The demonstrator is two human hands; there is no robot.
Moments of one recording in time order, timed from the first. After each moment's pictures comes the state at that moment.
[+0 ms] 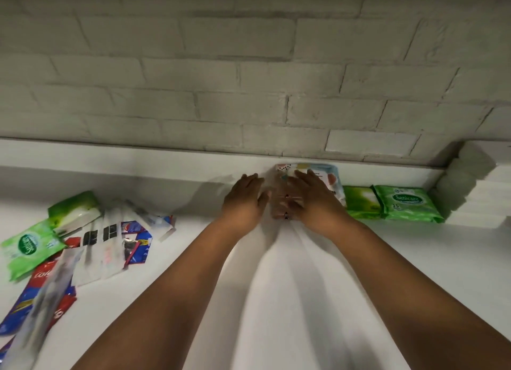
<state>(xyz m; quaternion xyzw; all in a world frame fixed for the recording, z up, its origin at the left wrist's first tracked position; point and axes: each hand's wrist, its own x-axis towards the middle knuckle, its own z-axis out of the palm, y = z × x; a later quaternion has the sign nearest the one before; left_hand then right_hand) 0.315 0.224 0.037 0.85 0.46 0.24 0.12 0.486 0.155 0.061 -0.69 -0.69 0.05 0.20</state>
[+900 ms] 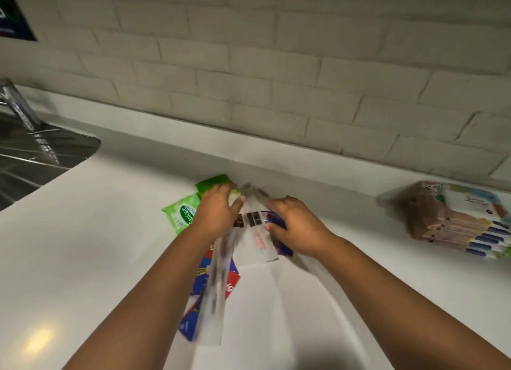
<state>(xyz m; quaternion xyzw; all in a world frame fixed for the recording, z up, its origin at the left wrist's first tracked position) -0.039 0.290 0.025 0.73 0.61 0.27 0.15 0.159 0.243 0.036 -0.59 -0.79 0.13 0.14</state>
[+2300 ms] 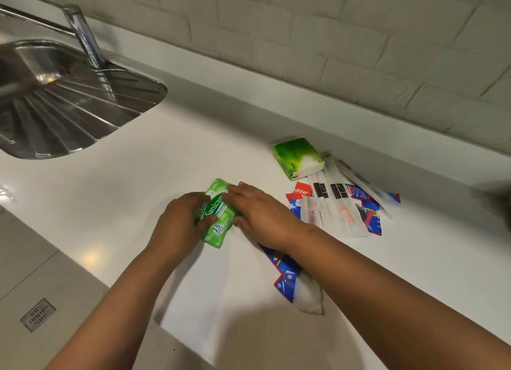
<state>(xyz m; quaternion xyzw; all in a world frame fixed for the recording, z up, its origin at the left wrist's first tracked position) -0.264 0.192 -0.020 0.65 0.69 0.27 0.20 -0.074 0.232 0.000 -0.40 -0.90 0.14 0.09</state>
